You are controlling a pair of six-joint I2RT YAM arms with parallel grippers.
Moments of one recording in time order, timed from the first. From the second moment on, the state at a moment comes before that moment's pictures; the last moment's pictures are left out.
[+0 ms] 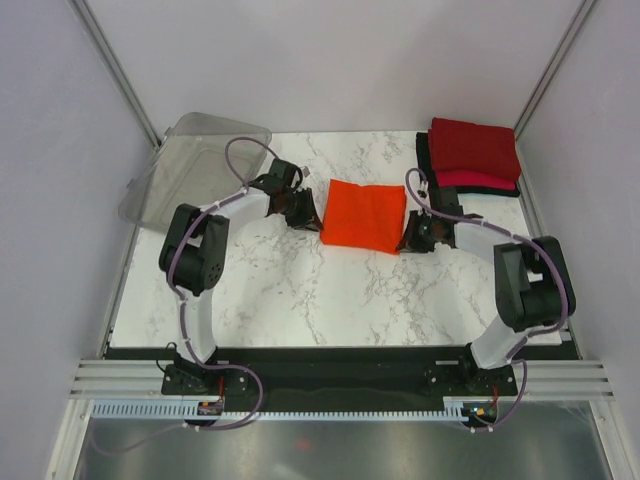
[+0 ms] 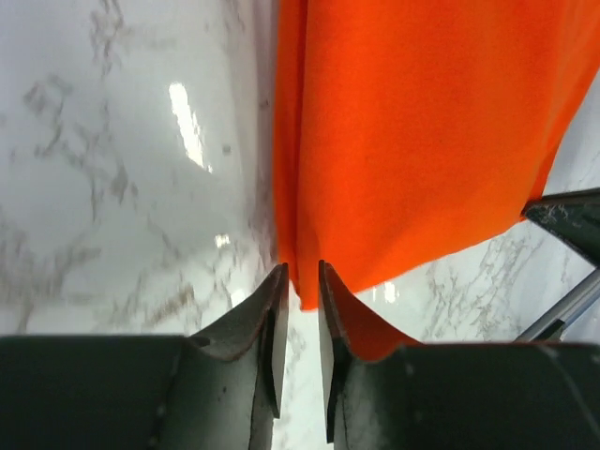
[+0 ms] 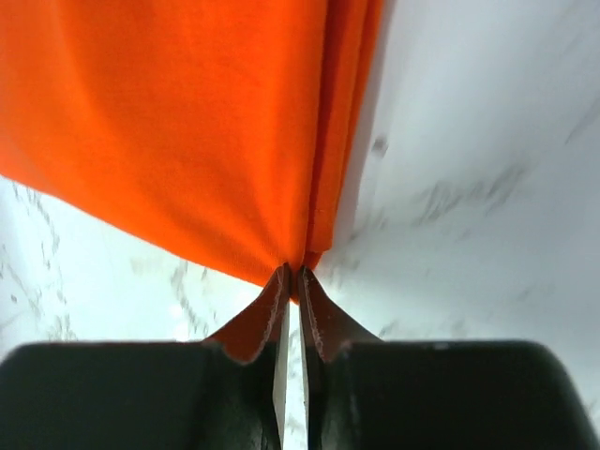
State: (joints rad) left arm -0.39 2.10 1.44 -0.31 0.44 -0.49; right arm 0.14 1.73 0.96 -0.23 -0.34 0.38
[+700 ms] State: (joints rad) left arm -0.49 1.89 1.44 -0.43 0.33 -0.51; right arm 0.08 1.75 1.10 -0.11 -0.30 0.45
